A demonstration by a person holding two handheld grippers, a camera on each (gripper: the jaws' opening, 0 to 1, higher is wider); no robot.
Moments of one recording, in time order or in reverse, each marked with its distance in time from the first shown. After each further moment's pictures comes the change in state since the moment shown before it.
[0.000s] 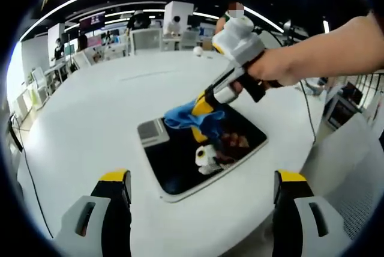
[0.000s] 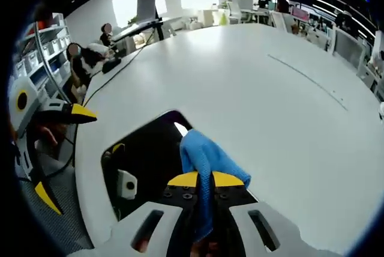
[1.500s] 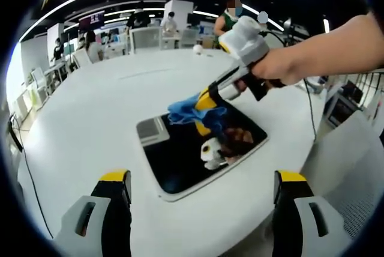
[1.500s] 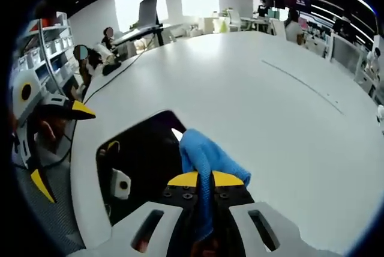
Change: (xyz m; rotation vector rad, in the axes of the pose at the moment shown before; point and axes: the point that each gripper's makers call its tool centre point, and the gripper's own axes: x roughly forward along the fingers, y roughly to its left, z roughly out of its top) left arm 0.002 -0.001 -0.003 0.005 0.015 0.003; right arm -0.008 -0.013 -0.006 -0.022 -0.063 -0.018
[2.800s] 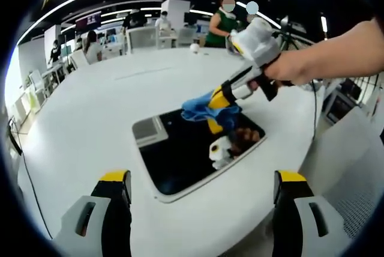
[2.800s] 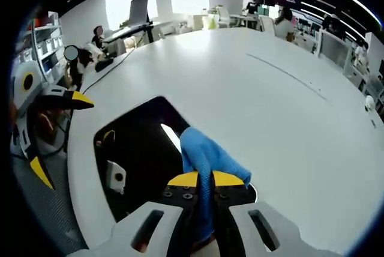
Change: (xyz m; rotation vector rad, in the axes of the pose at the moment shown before) left arm 0.003 -0.006 -0.001 0.019 0.010 -0.014; right arm -0.025 -0.008 -0.029 0.030 0.018 -0.079
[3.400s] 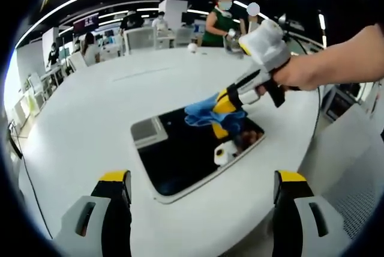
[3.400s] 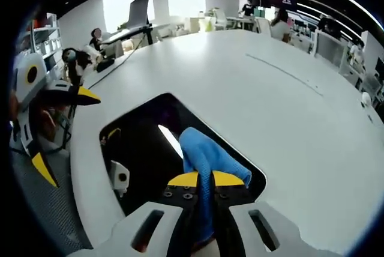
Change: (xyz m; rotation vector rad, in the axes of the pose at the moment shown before) left arm 0.000 -0.002 0.001 0.020 0.005 -0.003; right arm -0.009 0.015 -0.009 0.014 -0.019 -0.022
